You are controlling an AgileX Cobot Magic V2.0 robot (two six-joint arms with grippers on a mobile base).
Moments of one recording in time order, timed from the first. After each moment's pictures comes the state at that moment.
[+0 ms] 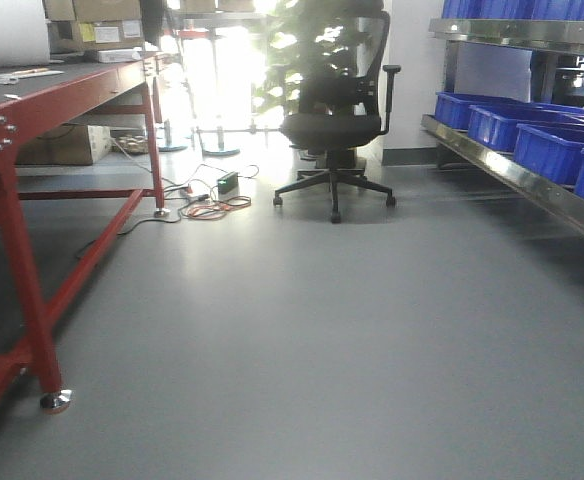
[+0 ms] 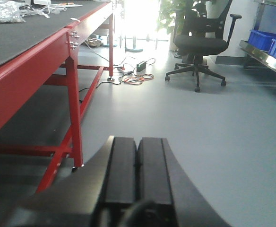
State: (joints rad) left arm -0.01 -0.01 0.03 -0.08 0.12 0.05; right arm 0.17 0.06 -0.72 -0.18 0.84 0.03
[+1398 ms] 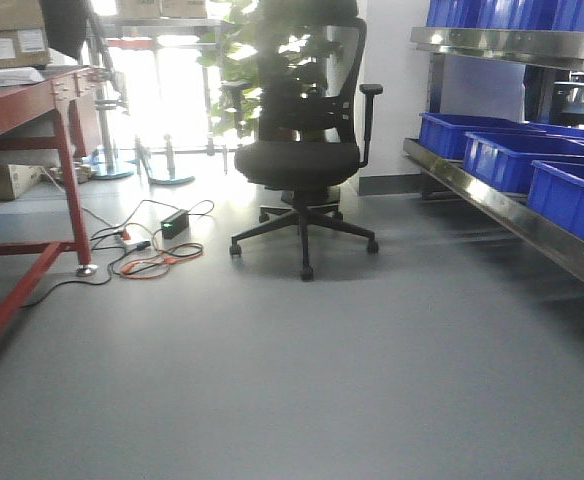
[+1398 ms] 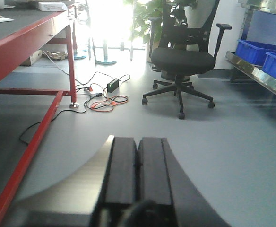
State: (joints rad) left arm -0.03 -0.01 0.03 -0.08 0.12 0.05; right arm 0.17 0.06 -0.72 -0.18 0.84 0.03
